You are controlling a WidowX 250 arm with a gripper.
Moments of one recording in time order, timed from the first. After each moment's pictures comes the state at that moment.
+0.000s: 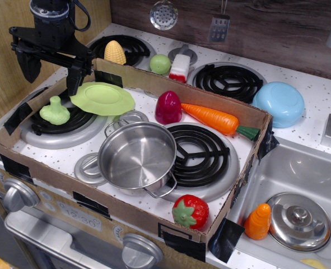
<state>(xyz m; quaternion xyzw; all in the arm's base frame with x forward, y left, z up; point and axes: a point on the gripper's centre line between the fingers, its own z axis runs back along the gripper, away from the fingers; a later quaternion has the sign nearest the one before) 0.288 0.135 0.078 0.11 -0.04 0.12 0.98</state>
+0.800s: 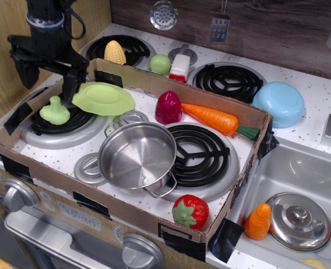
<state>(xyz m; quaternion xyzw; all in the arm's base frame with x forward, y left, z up) 0.287 0.142 0.060 0.11 -0.04 0.11 0.99</state>
